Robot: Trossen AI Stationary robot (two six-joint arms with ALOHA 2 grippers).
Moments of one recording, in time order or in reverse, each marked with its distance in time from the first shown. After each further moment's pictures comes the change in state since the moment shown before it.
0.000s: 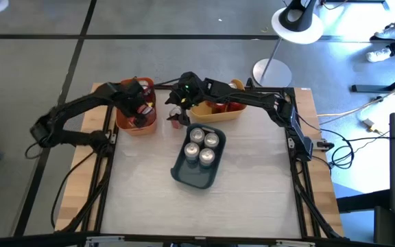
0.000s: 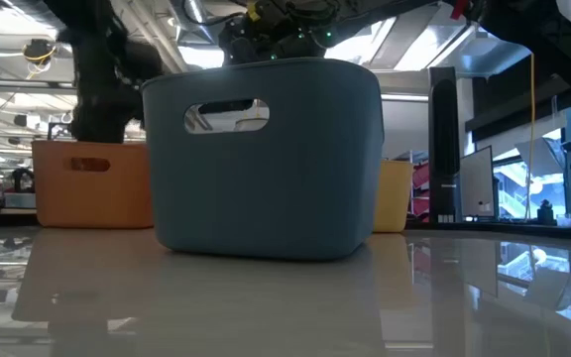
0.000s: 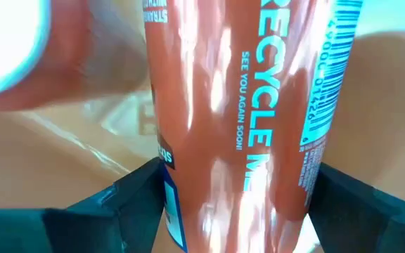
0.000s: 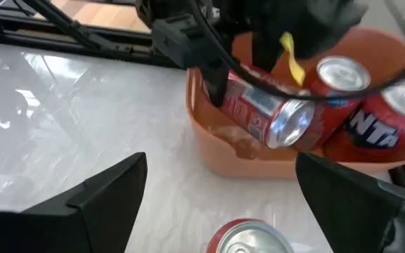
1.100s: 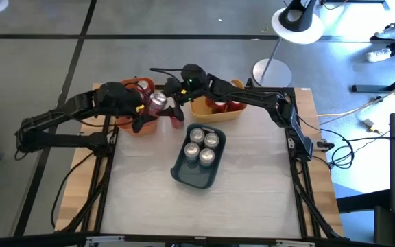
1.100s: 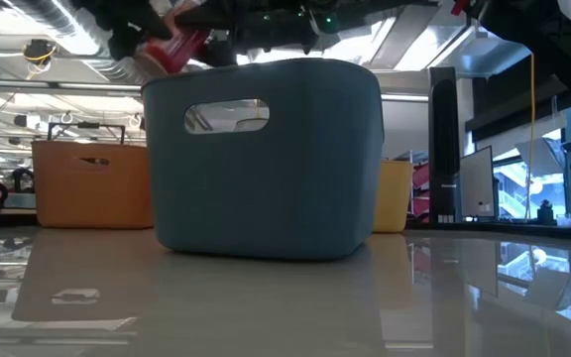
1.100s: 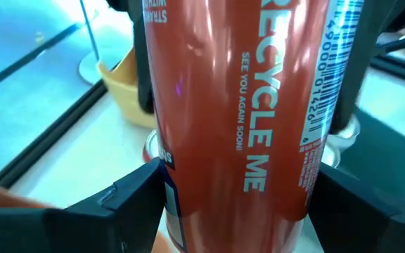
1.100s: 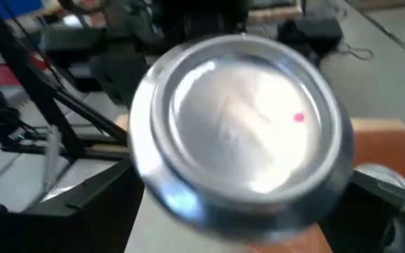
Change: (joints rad) left arm -0.409 -0.357 0.116 0.330 -0.006 -0.101; right arm 0.017 -0.003 0.081 0.245 -0.183 0.305
